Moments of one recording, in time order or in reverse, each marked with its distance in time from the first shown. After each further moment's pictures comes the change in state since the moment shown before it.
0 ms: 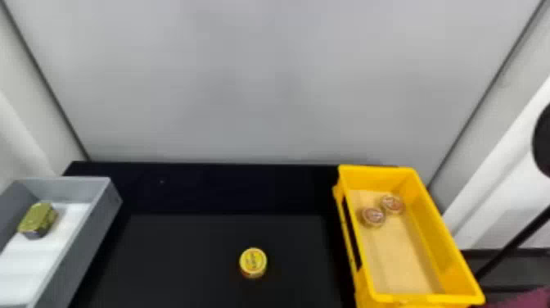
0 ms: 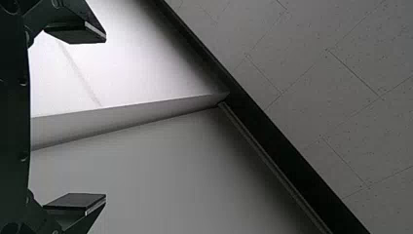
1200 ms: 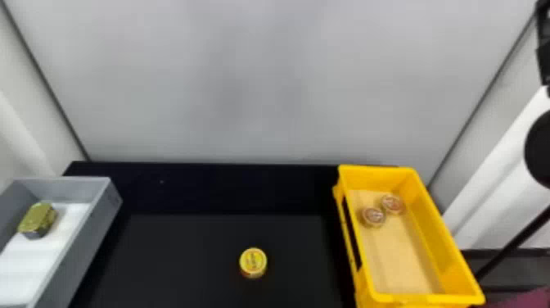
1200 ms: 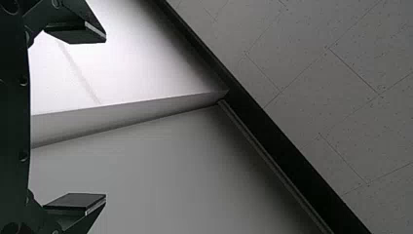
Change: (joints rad) left arm 0.002 0.009 -0.003 0.000 0.005 0.001 0.000; right arm 0.035 0.014 -0.028 0.034 -0.197 0.335 0.097
